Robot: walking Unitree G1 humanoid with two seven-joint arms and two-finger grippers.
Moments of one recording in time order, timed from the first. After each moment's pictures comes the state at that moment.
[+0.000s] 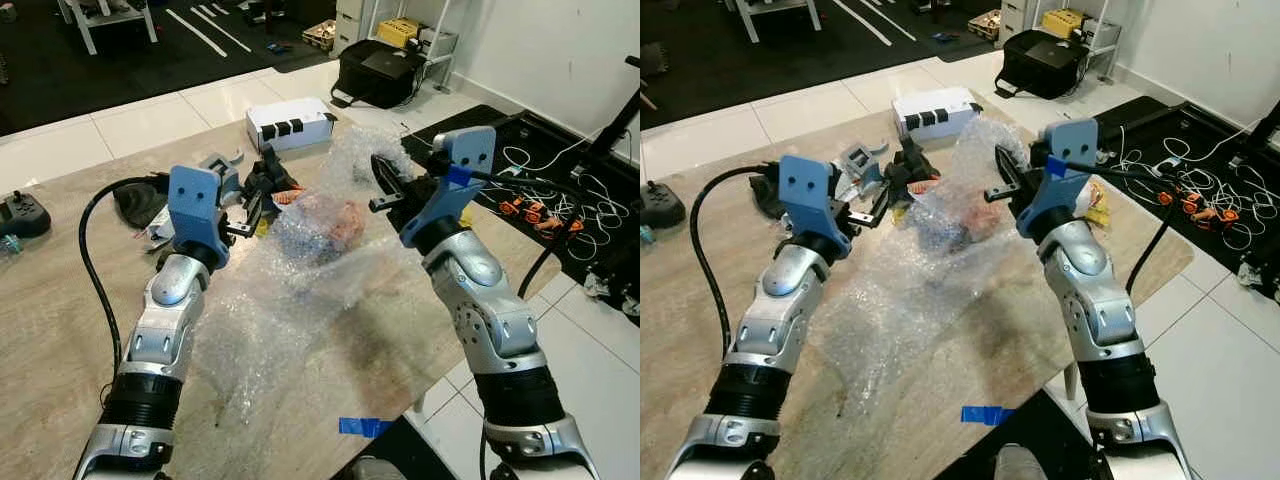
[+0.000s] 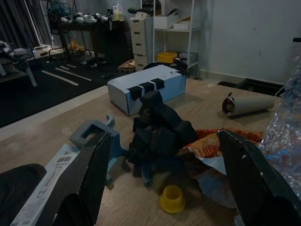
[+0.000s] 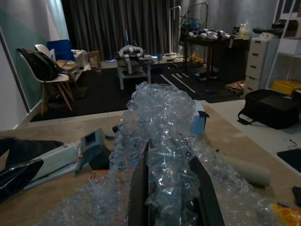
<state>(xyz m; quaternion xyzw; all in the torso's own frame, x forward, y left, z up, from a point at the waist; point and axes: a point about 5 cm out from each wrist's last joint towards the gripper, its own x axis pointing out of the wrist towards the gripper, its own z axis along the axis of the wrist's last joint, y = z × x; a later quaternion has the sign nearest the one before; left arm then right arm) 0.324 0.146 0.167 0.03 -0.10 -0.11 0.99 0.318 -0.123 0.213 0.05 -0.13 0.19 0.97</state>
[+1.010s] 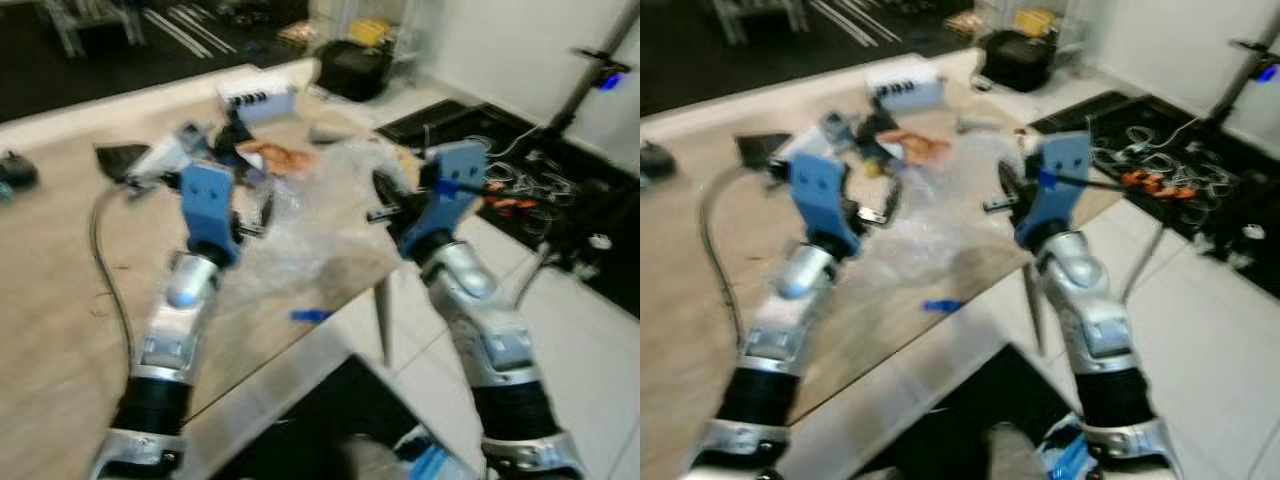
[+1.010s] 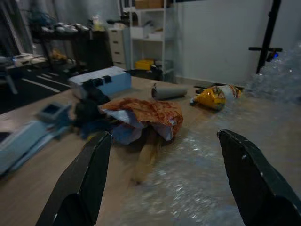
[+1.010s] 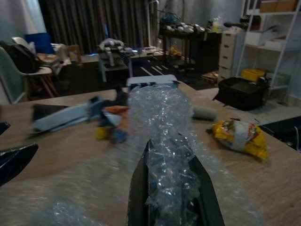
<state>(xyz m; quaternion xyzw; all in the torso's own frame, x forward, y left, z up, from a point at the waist) 0.322 0.136 0.175 0.02 -0.11 -0.11 0.99 0.315 -0.119 0.206 0.05 -0.11 0.18 0.98</state>
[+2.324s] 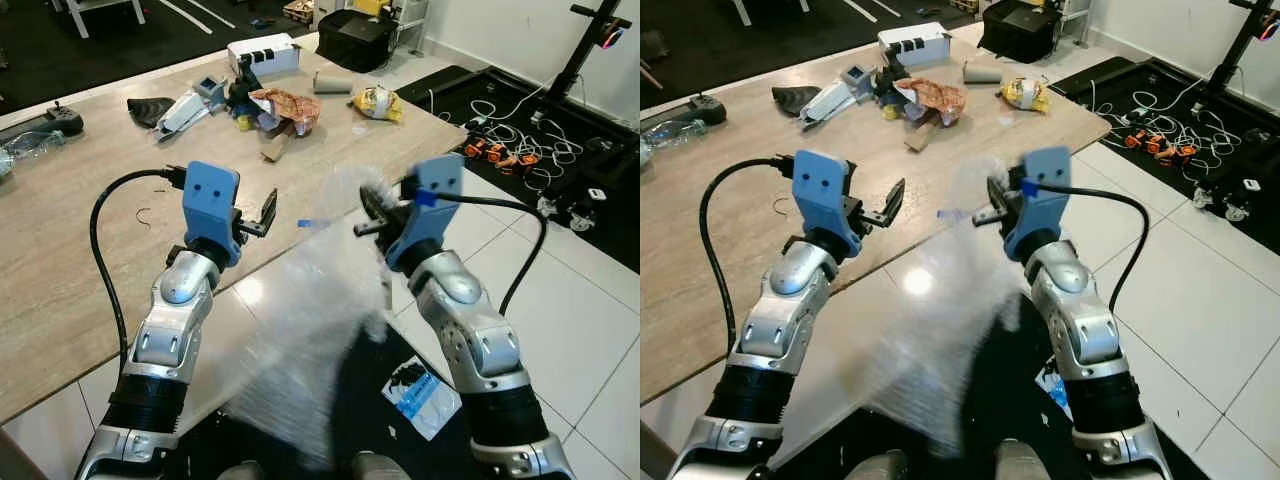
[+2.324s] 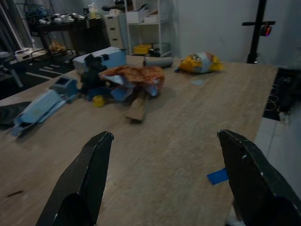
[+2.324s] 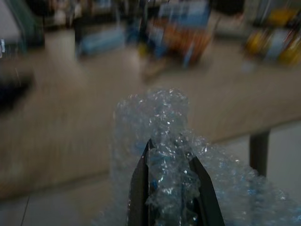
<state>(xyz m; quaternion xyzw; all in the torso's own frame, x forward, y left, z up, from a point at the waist) 0.320 0.138 0.173 0.05 -0.10 -0.13 0.98 0.307 -0.110 0.166 0.02 0.00 0.18 0.98</state>
